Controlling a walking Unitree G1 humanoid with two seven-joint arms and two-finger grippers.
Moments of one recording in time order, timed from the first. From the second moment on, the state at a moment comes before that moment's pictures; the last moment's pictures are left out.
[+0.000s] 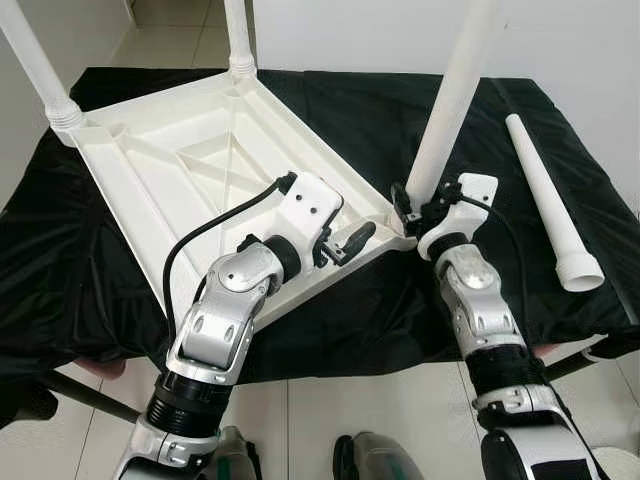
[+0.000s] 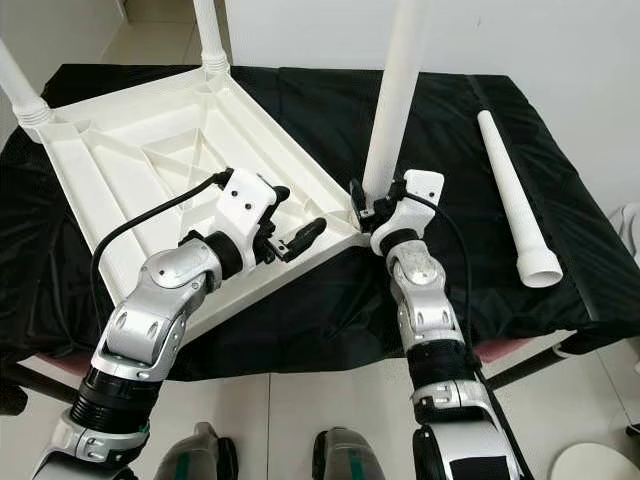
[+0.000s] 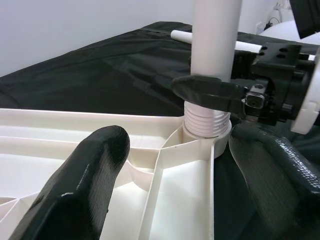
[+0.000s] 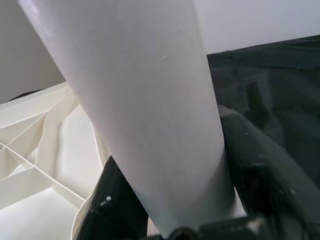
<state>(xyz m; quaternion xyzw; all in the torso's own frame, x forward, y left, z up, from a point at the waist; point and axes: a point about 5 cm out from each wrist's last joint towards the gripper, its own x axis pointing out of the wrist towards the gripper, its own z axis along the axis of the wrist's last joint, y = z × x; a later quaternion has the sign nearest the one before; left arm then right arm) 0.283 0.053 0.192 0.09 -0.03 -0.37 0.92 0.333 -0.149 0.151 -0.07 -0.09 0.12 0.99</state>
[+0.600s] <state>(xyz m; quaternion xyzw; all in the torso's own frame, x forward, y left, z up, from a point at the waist) 0.282 0.054 0.196 0.09 -0.04 -0.38 0.92 0.319 -0.157 0.143 -0.02 -0.08 0.12 0.99</state>
